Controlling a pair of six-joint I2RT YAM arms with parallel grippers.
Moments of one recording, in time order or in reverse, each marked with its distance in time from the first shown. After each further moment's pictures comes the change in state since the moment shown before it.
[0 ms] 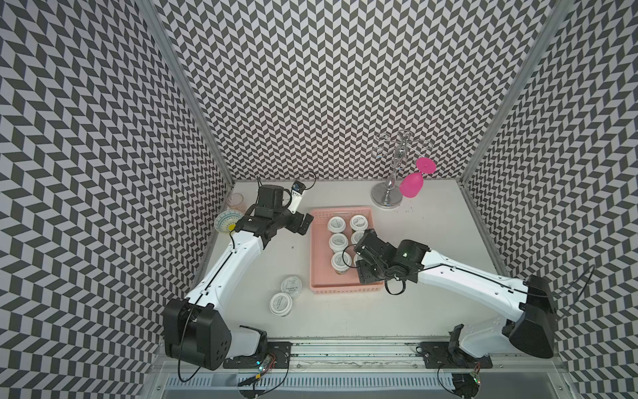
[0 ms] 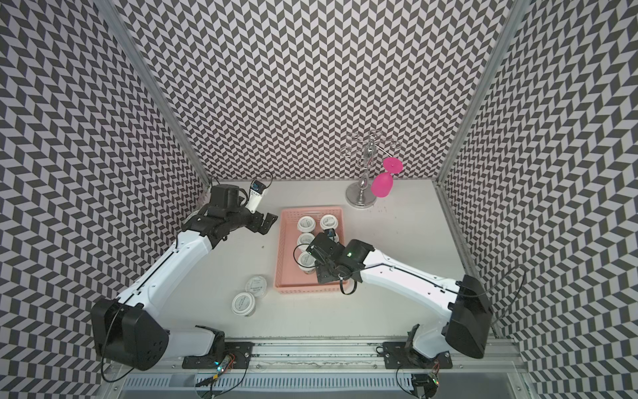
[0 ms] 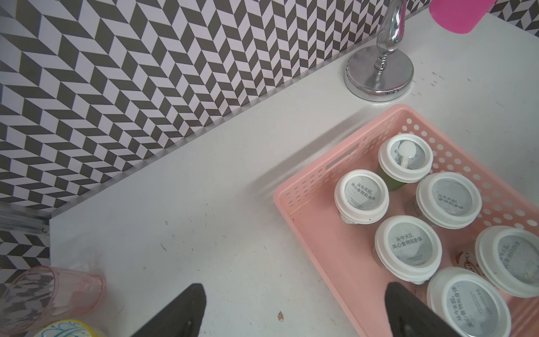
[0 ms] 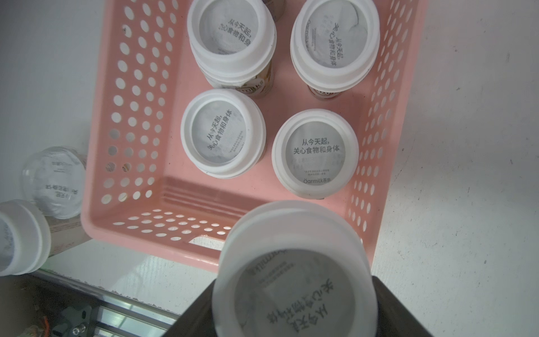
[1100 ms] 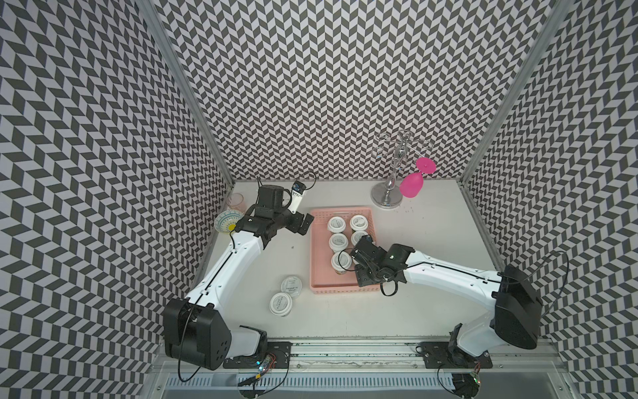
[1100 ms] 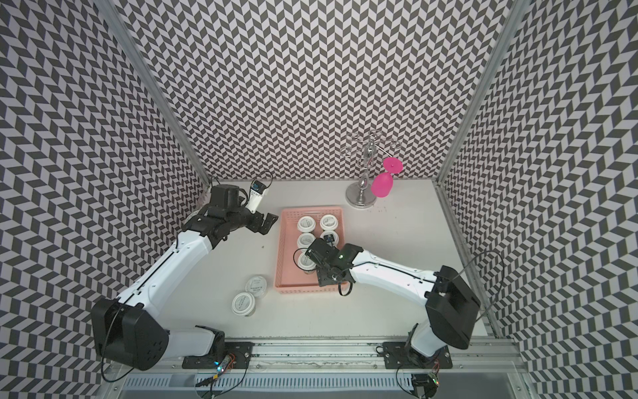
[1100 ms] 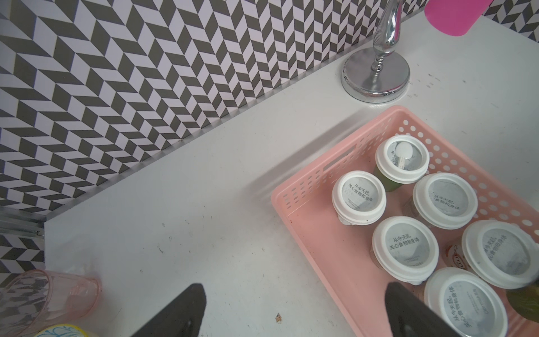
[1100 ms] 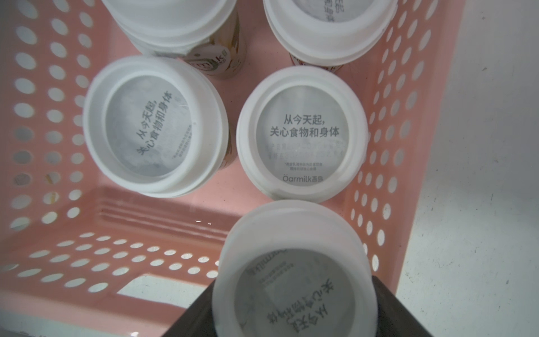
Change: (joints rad) left arm 0.000 0.000 -0.004 0.006 0.011 0.000; right arm -0.029 0.092 -0.090 0.123 0.008 -0.024
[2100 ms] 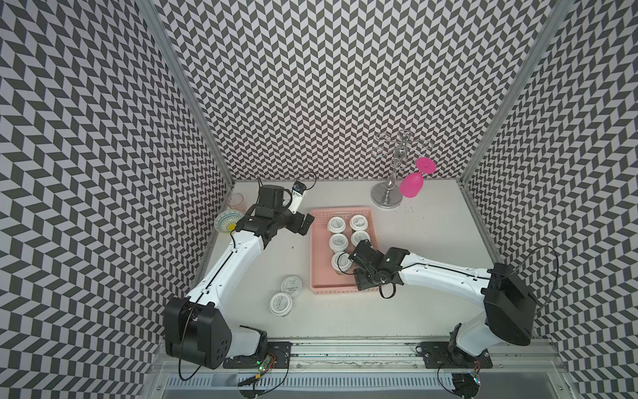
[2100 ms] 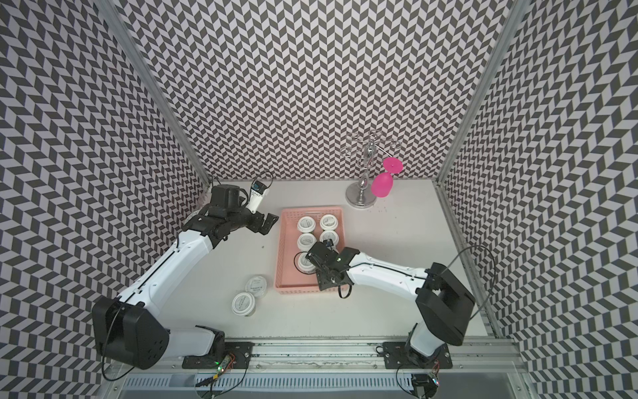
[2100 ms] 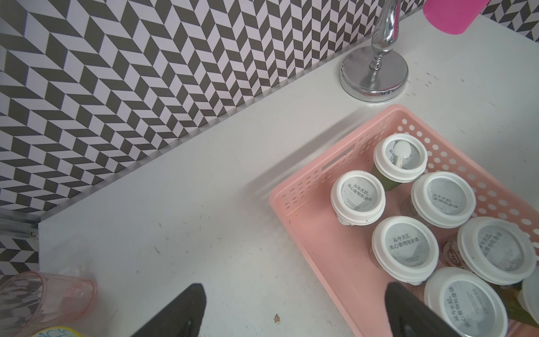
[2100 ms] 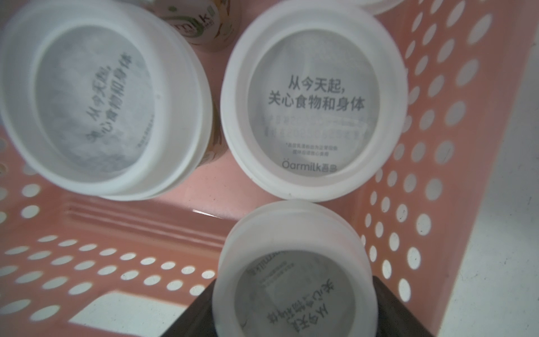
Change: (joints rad) left arm 0.000 0.006 0.000 0.001 0.007 0.000; right arm -0.008 0.033 -0.056 0.064 -0.030 -0.019
